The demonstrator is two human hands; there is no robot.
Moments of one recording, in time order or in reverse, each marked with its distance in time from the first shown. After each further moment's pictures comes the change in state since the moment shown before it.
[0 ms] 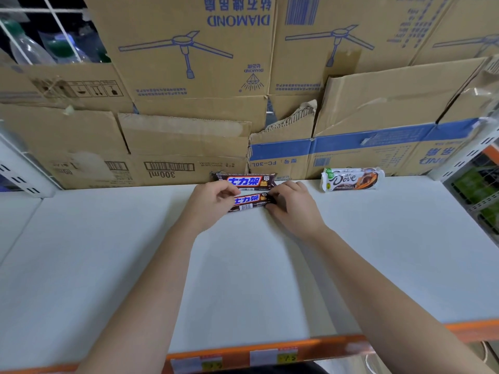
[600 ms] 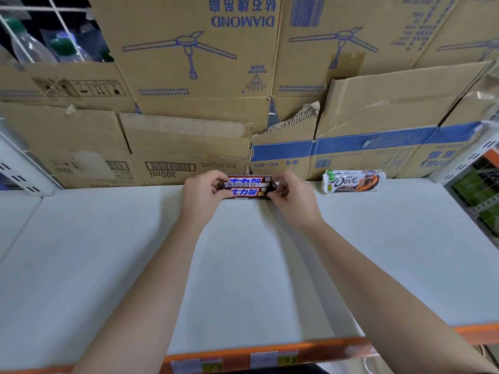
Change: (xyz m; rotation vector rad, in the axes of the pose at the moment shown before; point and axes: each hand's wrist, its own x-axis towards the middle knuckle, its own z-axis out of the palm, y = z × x) left_hand 0.014 -0.004 -0.002 0.122 0.302 0.027; right_hand 0.016 -0.005 -0.002 0.226 0.084 0.128
